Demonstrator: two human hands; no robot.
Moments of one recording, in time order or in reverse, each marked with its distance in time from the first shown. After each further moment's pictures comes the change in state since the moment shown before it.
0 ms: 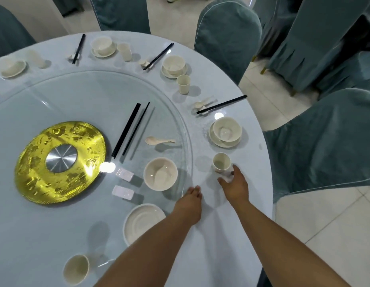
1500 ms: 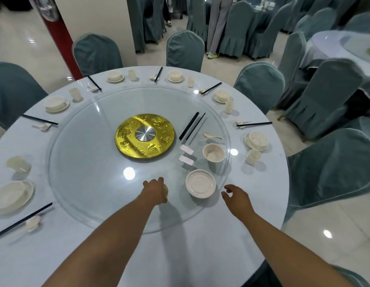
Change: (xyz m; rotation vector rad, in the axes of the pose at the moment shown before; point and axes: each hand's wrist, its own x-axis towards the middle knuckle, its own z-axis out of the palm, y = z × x) left_hand -0.302 -0.194 0.082 -0.278 0.335 -0.429; right_hand -0.290 -0.040 0.048 -0.318 -0.117 -0.394
